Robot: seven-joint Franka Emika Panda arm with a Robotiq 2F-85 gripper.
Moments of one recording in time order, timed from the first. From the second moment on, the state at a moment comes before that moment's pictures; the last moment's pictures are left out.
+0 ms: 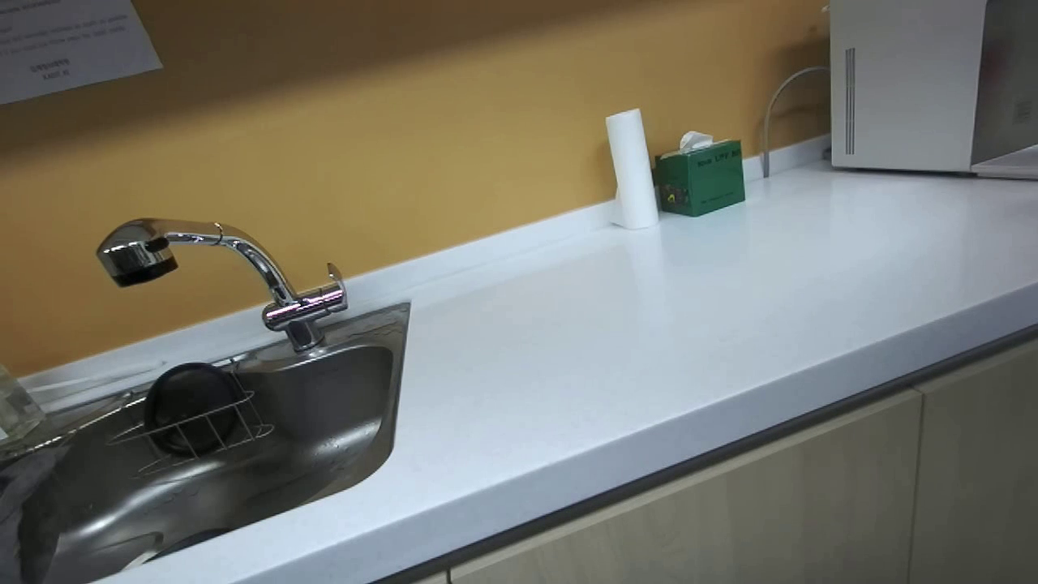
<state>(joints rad) -1.02 0.32 0.38 -2.23 -0.40 3.46 0.15</state>
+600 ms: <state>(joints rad) -1.18 0.39 0.51 -2.21 -0.42 3.46 0.10</state>
